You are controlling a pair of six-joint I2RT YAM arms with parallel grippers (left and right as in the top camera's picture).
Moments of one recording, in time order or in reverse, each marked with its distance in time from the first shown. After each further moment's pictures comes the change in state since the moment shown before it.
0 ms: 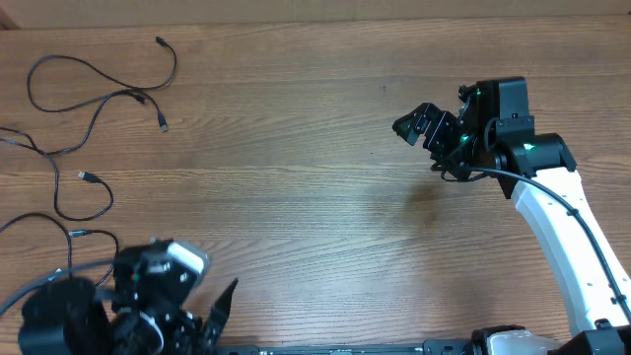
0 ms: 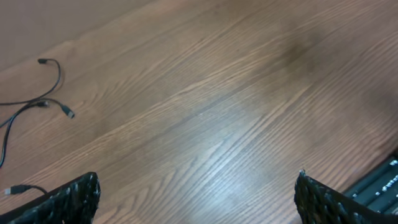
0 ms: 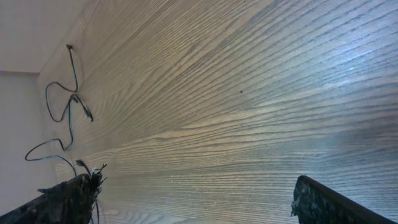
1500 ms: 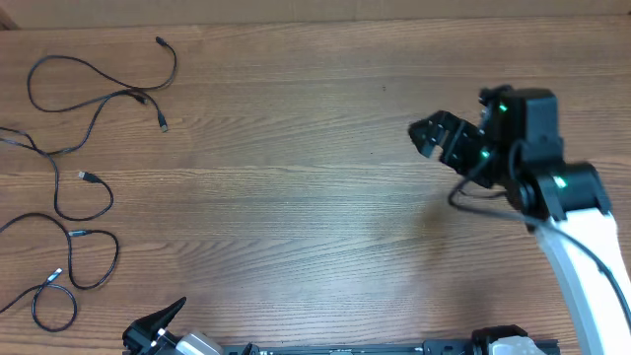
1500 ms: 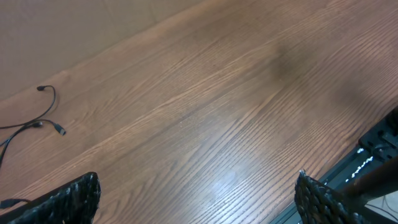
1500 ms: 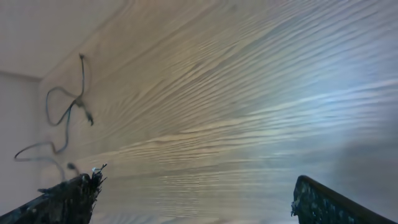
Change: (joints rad) left arm 0.000 -0.262 0.003 -0.123 0.082 0.000; right arm 0.000 -0.216 0.002 -0.108 0.111 -0.072
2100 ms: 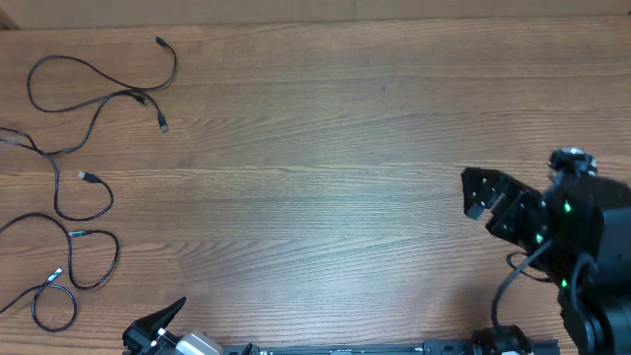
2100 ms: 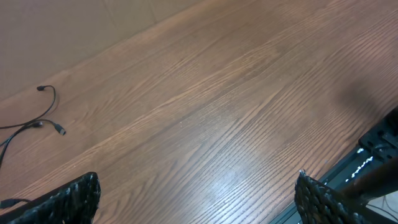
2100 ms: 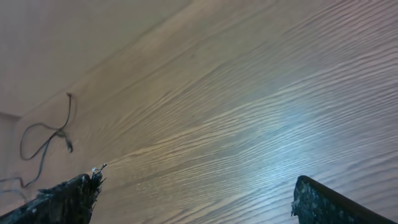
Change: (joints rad) left arm 0.000 0.000 0.000 0.000 0.000 0.000; right arm 0.000 -0.426 0.004 -0.267 0.244 -0.008
